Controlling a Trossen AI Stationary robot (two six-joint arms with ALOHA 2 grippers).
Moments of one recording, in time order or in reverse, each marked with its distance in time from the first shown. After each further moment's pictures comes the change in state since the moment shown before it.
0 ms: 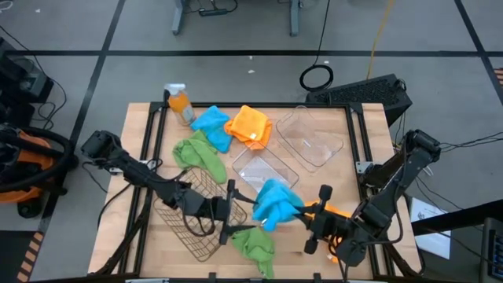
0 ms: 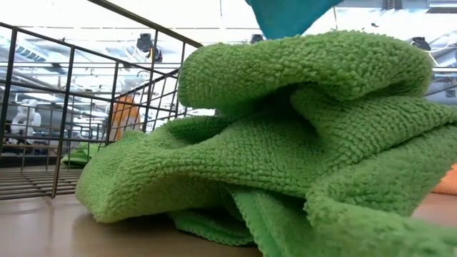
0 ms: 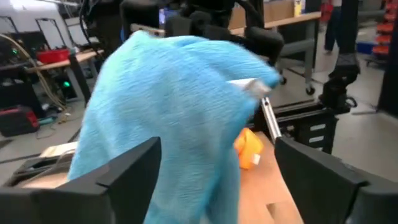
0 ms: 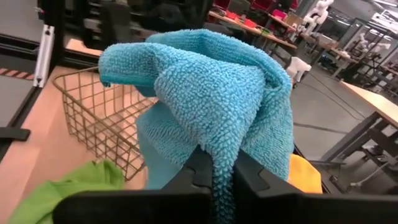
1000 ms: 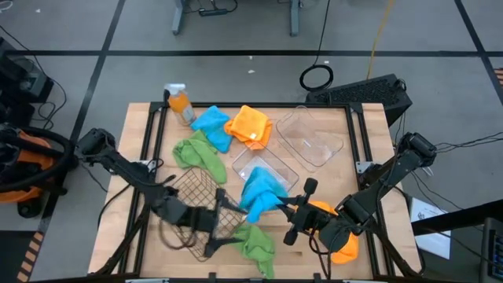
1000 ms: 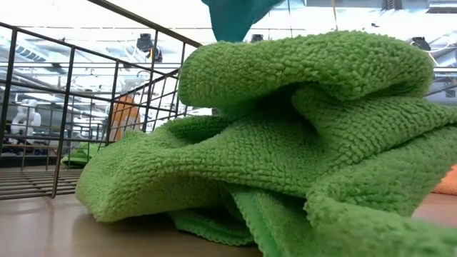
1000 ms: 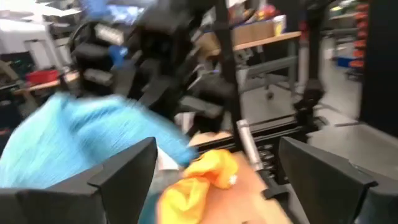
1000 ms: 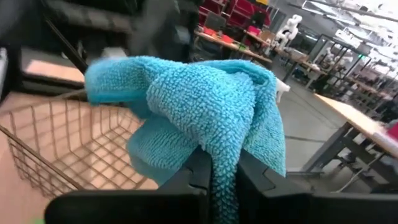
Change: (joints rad) left arm -0.139 -0.079 0.038 -0.047 -0.060 0.031; right arm -0.128 0.064 0.001 0.351 -0.006 -0.310
